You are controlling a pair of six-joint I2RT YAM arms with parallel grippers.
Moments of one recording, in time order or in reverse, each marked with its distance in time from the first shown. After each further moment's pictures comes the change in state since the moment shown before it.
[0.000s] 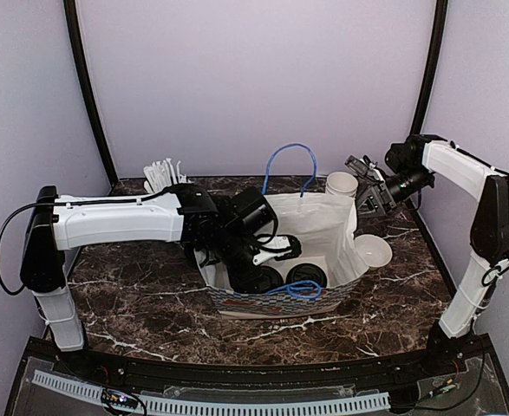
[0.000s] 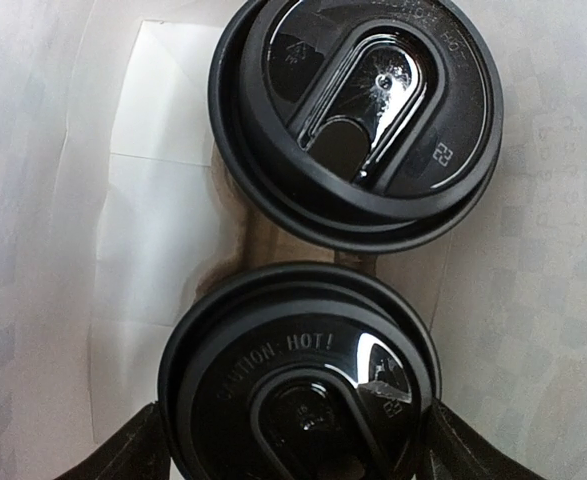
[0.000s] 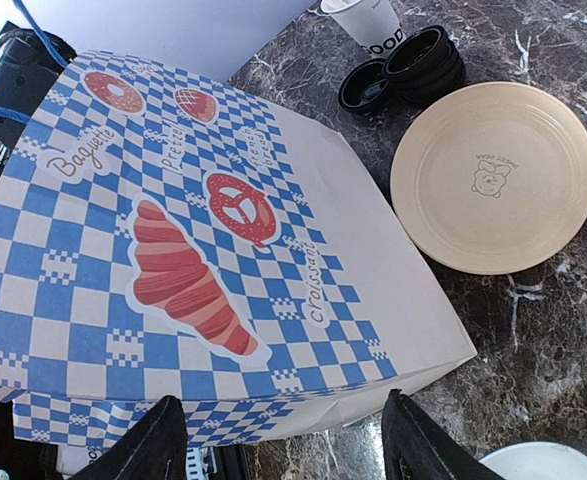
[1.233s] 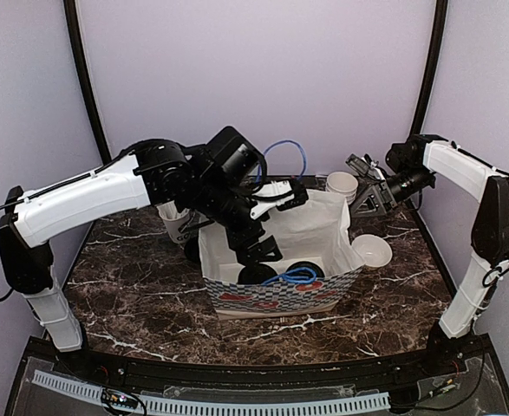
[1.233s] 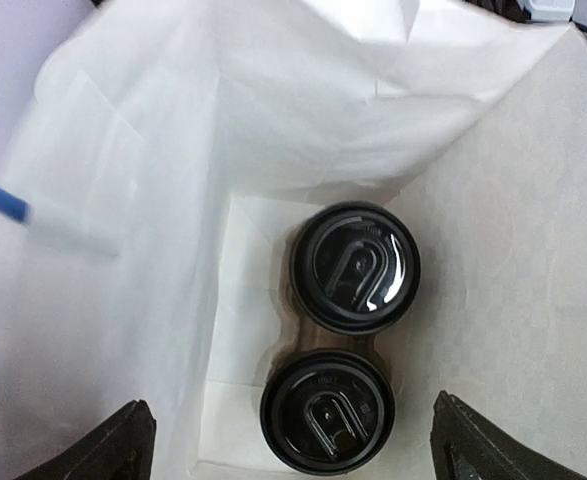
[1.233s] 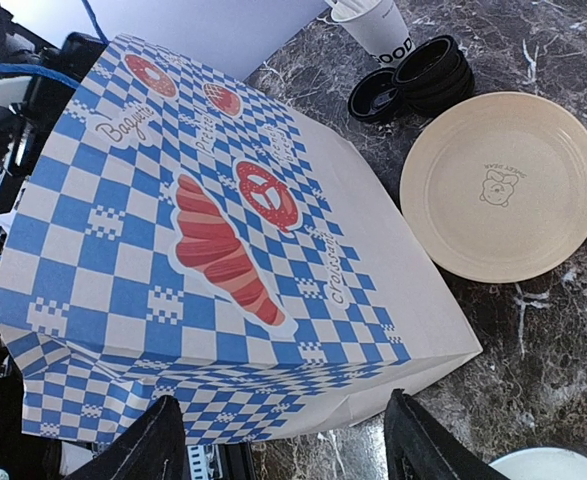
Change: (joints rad) left arm -0.001 -0.089 0.242 -0.091 0.014 0.034; right arm 0.000 -0.010 -0.006 -0.004 -0.027 -0.005
